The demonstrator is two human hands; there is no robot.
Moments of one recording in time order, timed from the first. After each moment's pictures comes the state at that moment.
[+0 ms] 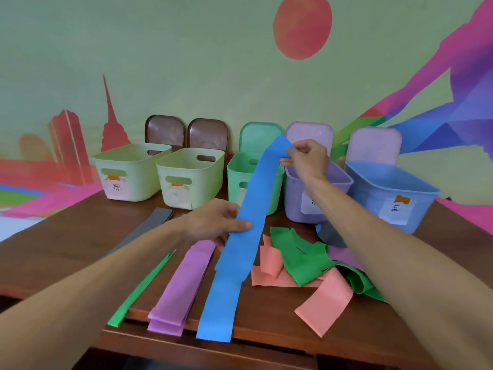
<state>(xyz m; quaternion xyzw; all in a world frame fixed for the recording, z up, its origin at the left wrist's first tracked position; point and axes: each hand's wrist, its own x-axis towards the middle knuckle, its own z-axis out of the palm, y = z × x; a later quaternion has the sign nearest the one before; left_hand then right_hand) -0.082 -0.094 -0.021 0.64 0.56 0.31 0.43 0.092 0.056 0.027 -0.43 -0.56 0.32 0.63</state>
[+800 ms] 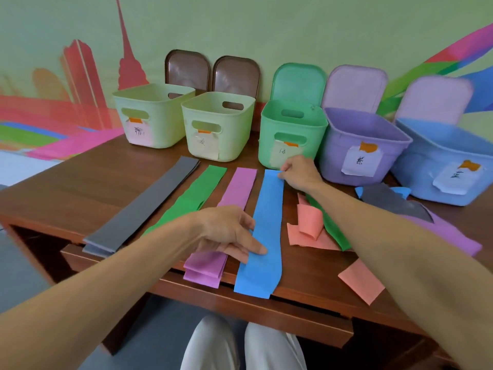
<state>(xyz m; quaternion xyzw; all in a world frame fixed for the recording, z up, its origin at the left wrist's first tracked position) -0.111 -0.121 -0.086 0.47 0.58 0.21 0.63 0.028 0.088 -0.104 -0.55 -0.79 0.15 0.24</state>
